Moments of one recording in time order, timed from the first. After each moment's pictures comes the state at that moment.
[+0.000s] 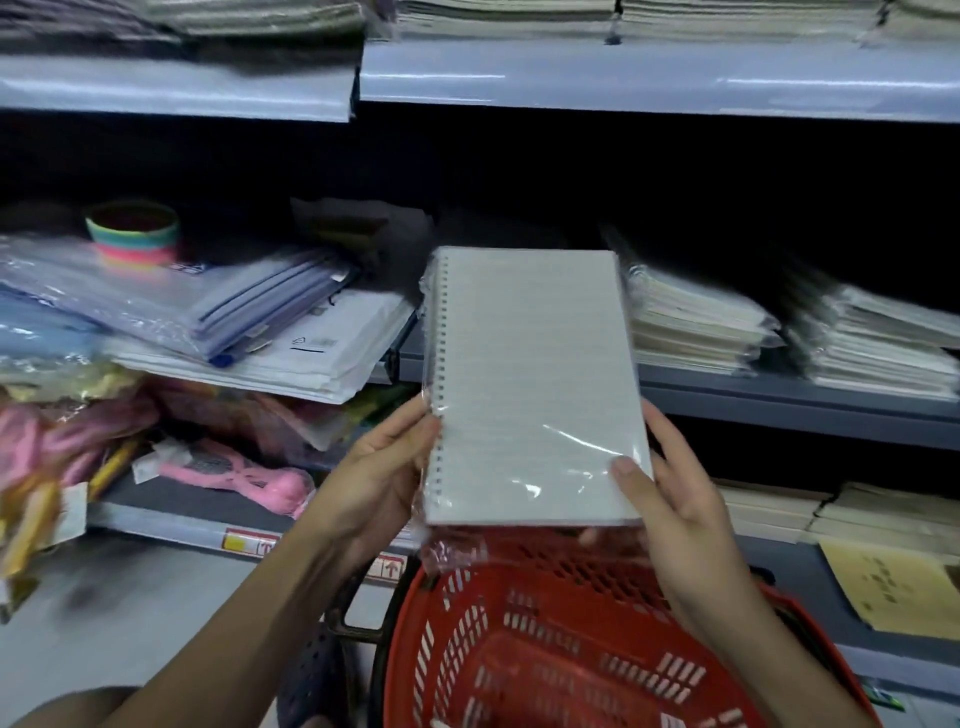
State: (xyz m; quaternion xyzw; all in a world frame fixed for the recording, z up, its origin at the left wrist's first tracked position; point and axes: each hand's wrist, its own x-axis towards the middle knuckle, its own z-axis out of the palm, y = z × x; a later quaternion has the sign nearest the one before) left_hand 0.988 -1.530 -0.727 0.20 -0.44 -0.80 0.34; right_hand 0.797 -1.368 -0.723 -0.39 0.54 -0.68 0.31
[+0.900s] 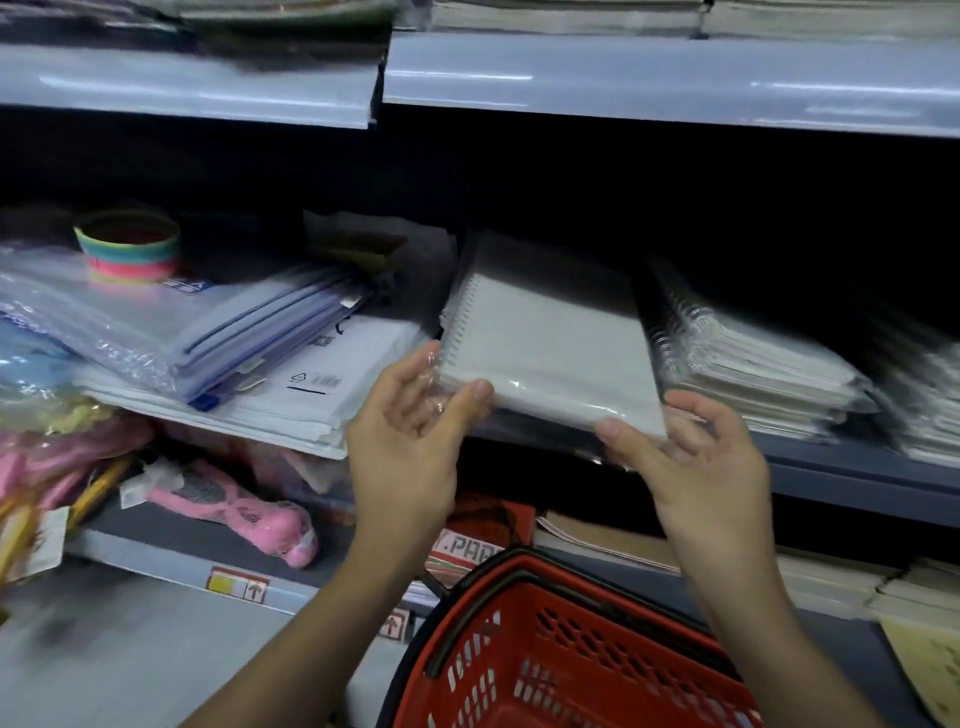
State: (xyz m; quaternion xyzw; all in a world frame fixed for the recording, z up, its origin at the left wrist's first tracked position) left_hand 0.939 -1.561 -0.691 0.31 -0.52 -0.50 0.62; right_hand 0.780 -1.467 -0.691 -0.31 0.56 -0.74 0.23
